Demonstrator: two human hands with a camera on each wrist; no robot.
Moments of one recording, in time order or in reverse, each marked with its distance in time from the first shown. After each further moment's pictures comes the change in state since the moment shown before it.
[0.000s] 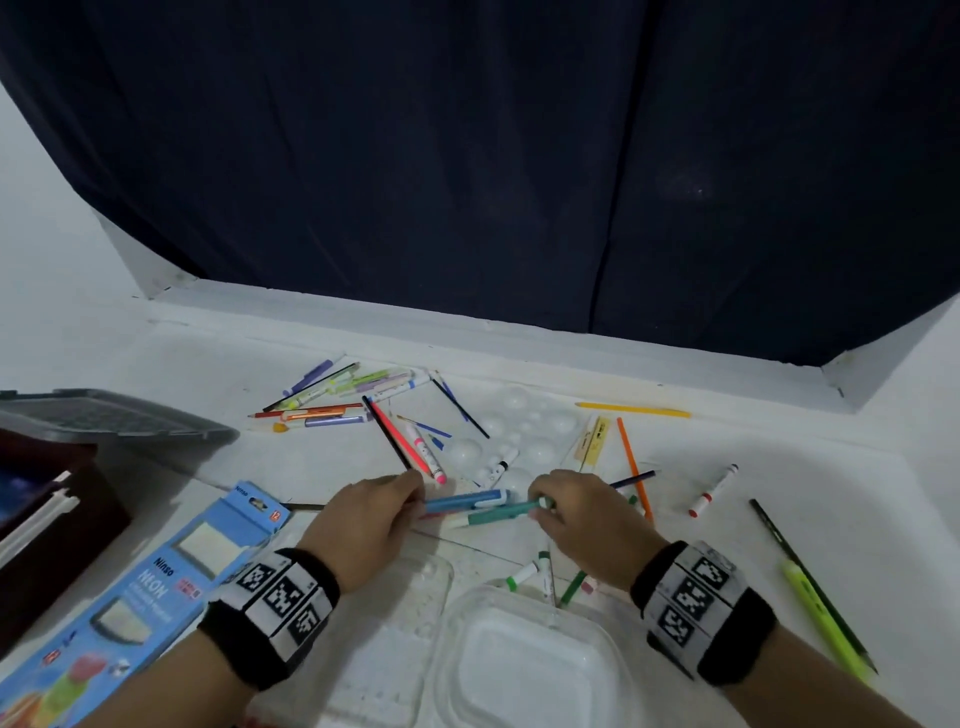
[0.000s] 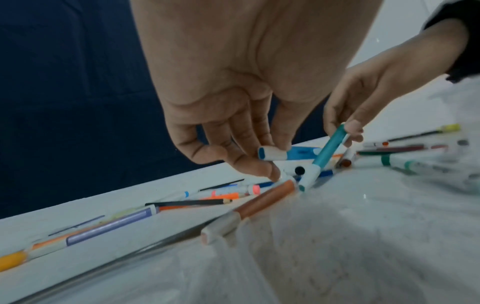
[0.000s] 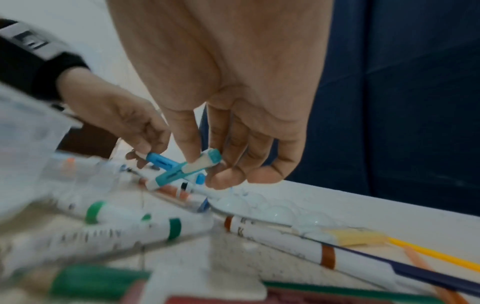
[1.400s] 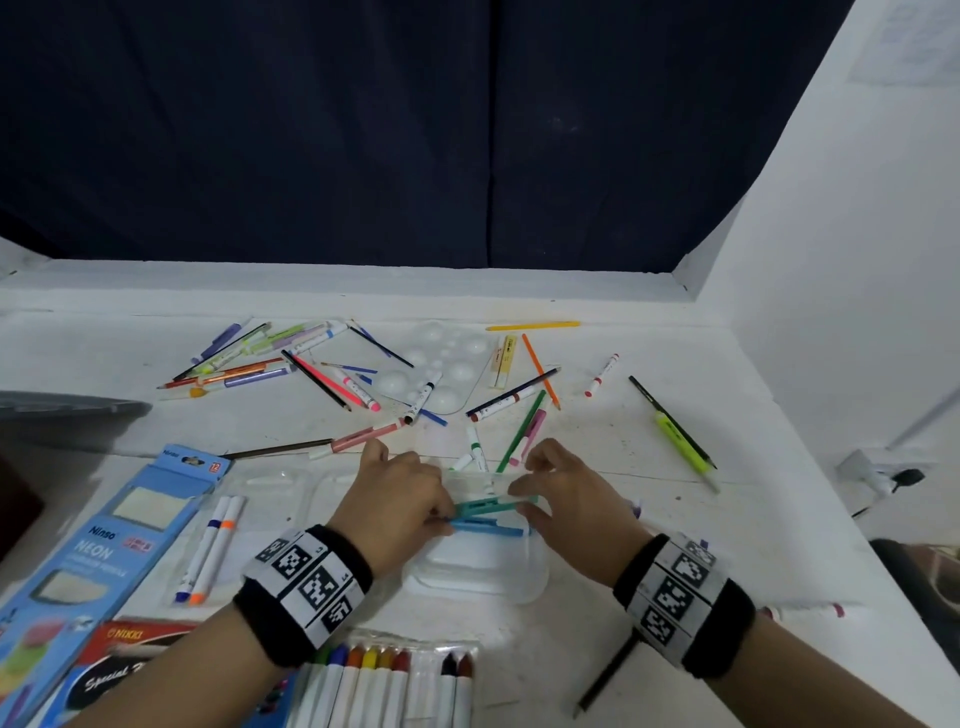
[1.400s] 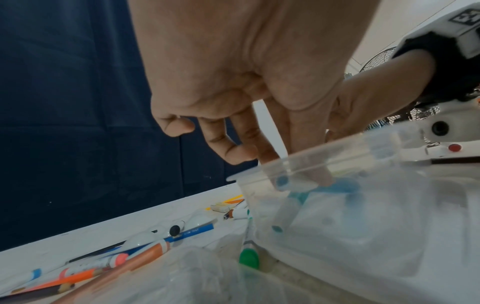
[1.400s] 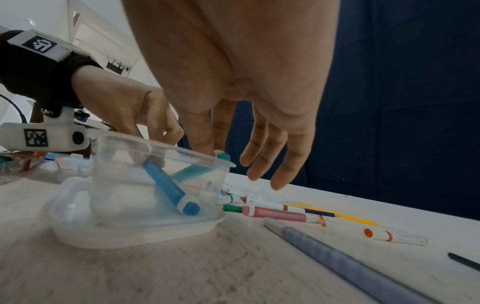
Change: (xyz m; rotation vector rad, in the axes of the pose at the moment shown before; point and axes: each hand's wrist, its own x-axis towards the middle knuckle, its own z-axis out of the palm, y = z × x) left_hand -0.051 0.100 0.008 0.276 -0.222 0.301; right_hand -0.139 -0.053 0.009 -0.075 0.062 0.248
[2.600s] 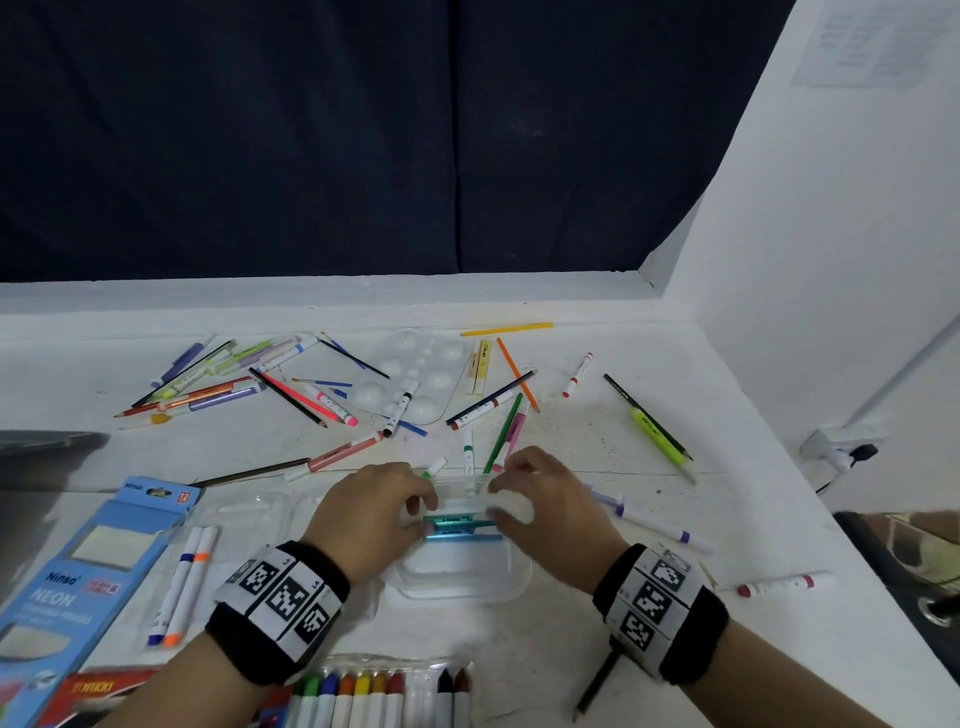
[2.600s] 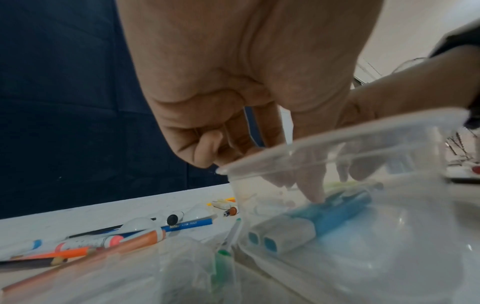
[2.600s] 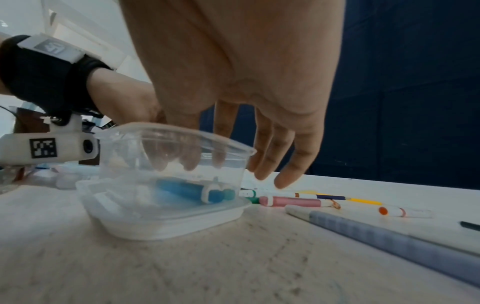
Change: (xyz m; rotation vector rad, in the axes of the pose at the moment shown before) left_hand 0.004 -0.016 0.005 -0.286 0.043 -0.076; right_hand 0.003 0.001 0.019 0.071 0.140 0.014
